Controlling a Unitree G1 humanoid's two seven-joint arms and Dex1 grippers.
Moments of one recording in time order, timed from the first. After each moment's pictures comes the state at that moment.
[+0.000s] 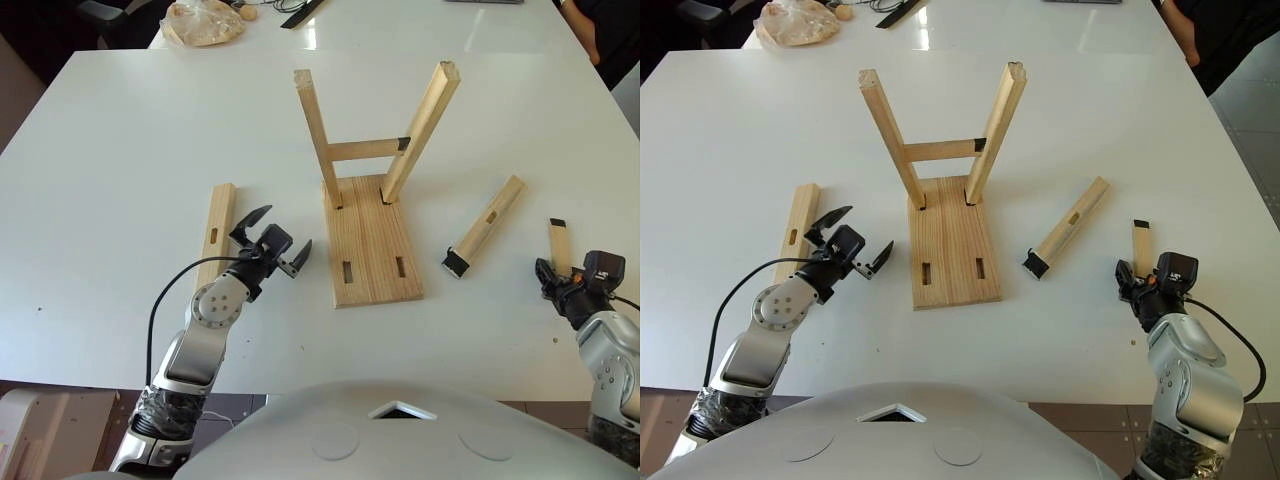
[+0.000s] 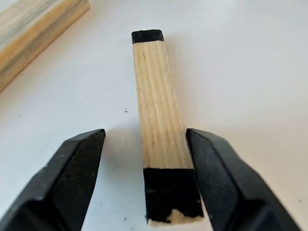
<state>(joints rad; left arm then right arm) 0.24 0.39 -0.19 -0.31 0.19 0.18 -0.35 0.40 -0.27 -0.48 -0.46 0.30 0.85 0.15</state>
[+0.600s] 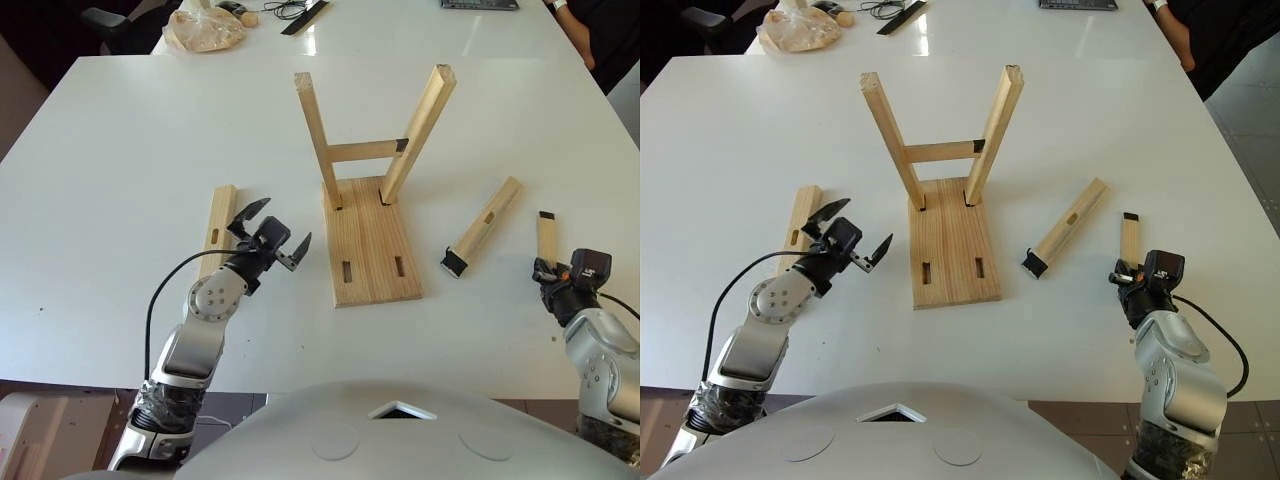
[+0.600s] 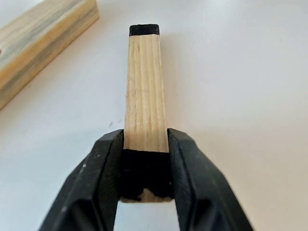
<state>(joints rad) 0.21 0.38 -0.09 -0.38 0.05 0.25 -0.39 0.26 -0.30 -0.47 -0.33 0.27 0.73 0.09</state>
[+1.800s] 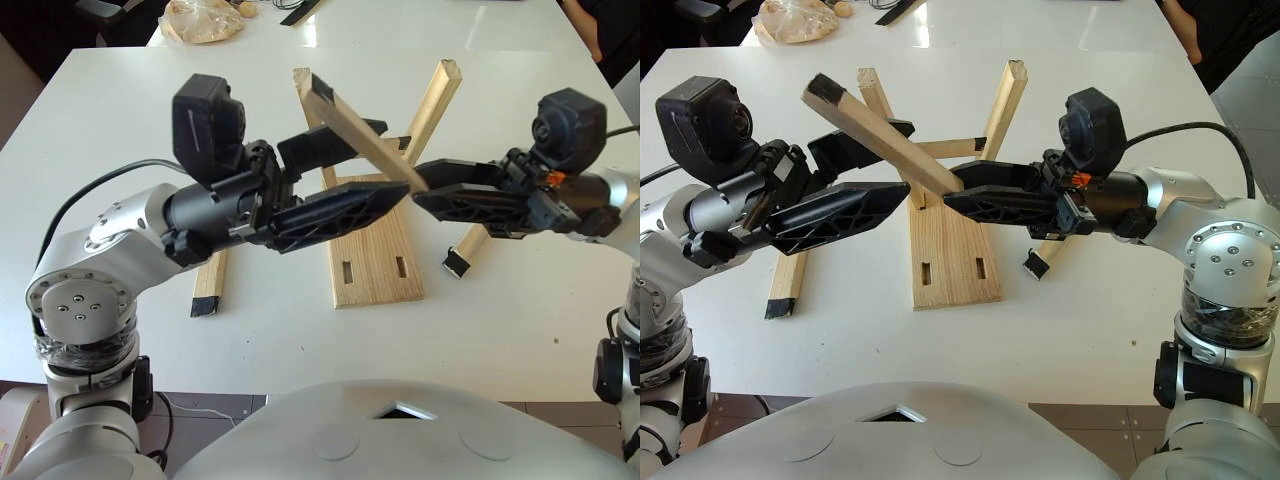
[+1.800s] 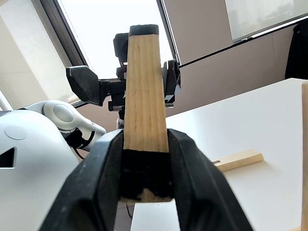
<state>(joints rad) -0.26 0.63 0.13 -0.73 -1.62 0.75 -0.41 -0.32 -0.69 -0.19 -0.47 1.40 1.03 0.87</state>
